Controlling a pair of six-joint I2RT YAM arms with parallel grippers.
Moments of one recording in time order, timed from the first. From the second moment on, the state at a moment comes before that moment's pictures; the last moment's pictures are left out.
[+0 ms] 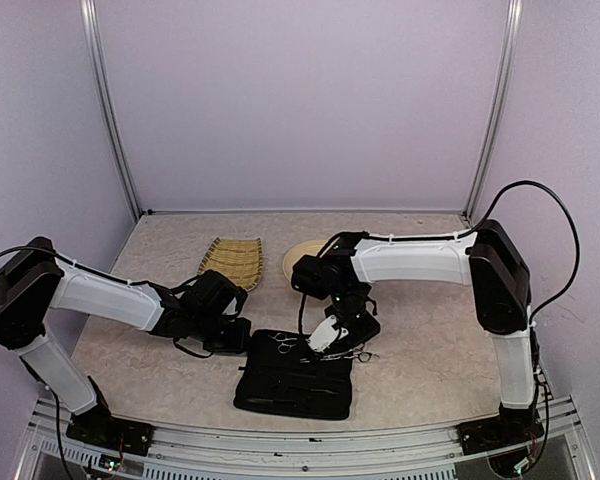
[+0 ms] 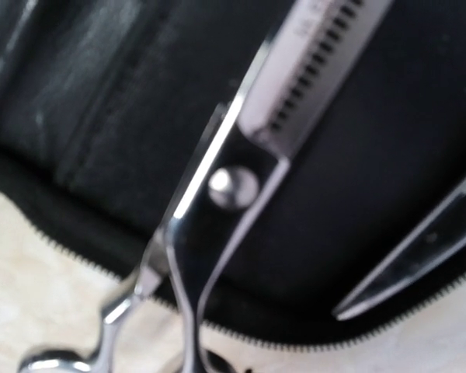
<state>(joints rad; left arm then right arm) -0.83 1.62 0.73 -0.08 0.09 -0.68 0.99 2.13 1.67 -1.23 0.17 -1.11</state>
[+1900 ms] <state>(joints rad) -0.83 1.62 0.72 -0.08 0.09 -0.70 1.02 2.23 1.81 -1.07 -0.11 -0.90</state>
